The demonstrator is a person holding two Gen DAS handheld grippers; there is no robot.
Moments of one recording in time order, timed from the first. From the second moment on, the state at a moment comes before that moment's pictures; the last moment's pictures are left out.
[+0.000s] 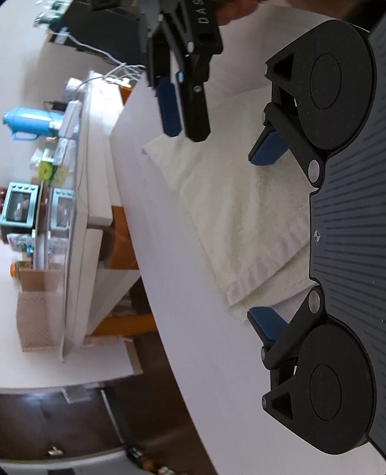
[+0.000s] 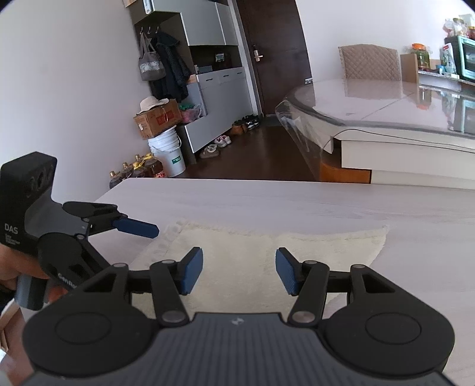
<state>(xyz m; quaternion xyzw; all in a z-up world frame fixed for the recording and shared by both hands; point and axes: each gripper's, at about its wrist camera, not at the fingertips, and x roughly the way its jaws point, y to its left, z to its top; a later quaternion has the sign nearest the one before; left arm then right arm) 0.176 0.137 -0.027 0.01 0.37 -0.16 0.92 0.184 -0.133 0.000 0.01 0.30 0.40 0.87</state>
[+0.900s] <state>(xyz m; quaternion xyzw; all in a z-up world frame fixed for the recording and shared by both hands) 0.157 0.118 -0.017 0.06 0.31 -0.15 0.94 0.181 -0.145 -0.001 0.04 0.31 0.40 0.86</state>
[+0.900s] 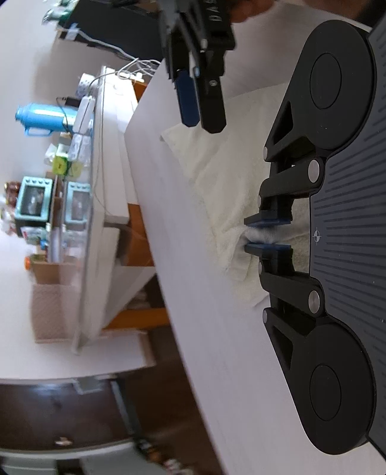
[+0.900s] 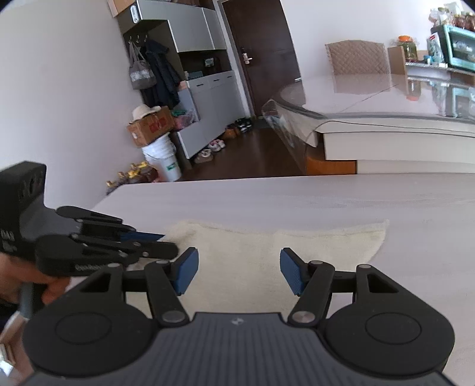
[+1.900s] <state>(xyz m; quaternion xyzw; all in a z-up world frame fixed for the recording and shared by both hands) 0.139 0.118 -0.002 0.07 0.28 -0.16 0.94 0.181 -0.130 -0.004 0.06 0.34 0.43 0.83</state>
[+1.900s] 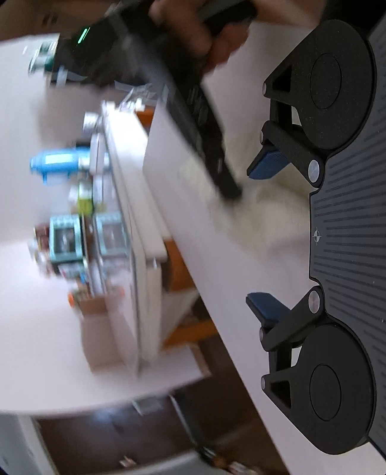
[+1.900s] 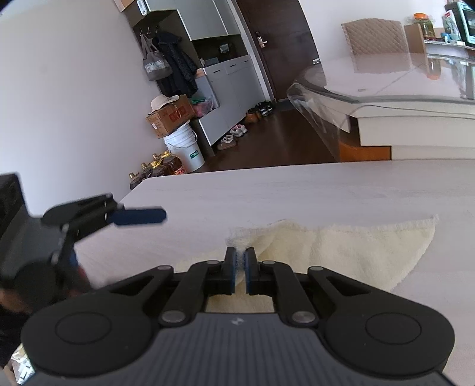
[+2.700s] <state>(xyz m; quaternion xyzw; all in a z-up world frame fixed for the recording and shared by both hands) 0.179 0.161 -0.017 -0.02 0.35 -0.11 0.93 0.168 -0.160 -0.006 0.12 0.32 0.41 0.85</state>
